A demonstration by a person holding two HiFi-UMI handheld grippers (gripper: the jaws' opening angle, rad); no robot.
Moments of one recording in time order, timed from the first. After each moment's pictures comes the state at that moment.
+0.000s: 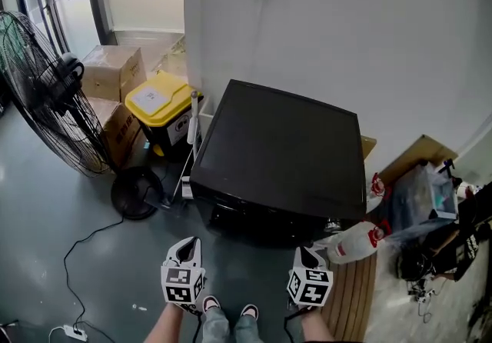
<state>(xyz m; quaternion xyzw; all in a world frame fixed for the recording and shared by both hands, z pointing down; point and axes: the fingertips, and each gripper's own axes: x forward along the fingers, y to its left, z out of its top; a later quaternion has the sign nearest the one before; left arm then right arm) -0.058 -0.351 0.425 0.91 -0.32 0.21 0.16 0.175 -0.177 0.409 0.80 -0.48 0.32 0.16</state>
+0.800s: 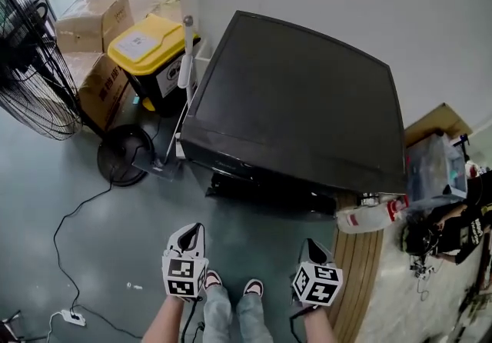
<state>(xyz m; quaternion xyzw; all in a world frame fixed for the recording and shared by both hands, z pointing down) -0.054 -0.352 0.583 0.90 -0.30 0.26 0.18 0.166 -0.163 0.554 0.80 -0.44 0.37 0.18</state>
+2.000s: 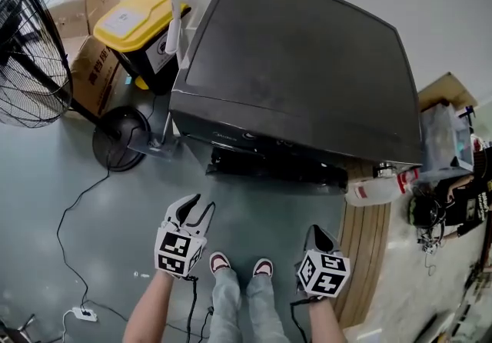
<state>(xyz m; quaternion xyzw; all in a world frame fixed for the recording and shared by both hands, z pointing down) -0.036 -0.361 0.611 0.94 -0.17 0.26 0.15 0.145 -0.145 0.593 0.81 -0.41 0.39 0.17</state>
